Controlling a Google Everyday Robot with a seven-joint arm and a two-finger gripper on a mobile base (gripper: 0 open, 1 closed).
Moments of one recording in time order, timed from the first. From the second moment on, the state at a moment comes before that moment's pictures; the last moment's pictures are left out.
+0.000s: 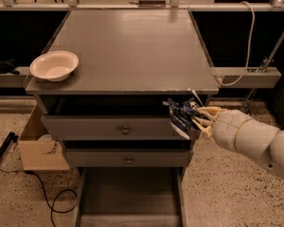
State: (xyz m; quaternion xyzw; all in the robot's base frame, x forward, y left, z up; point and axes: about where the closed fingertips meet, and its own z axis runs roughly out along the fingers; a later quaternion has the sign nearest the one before) arm 0.520 -0.163 0.795 -0.47 0.70 -0.03 0.54
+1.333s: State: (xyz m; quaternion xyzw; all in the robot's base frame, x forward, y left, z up) arm 0.541 -0.171 0.900 -0.49 0.66 -0.07 0.56
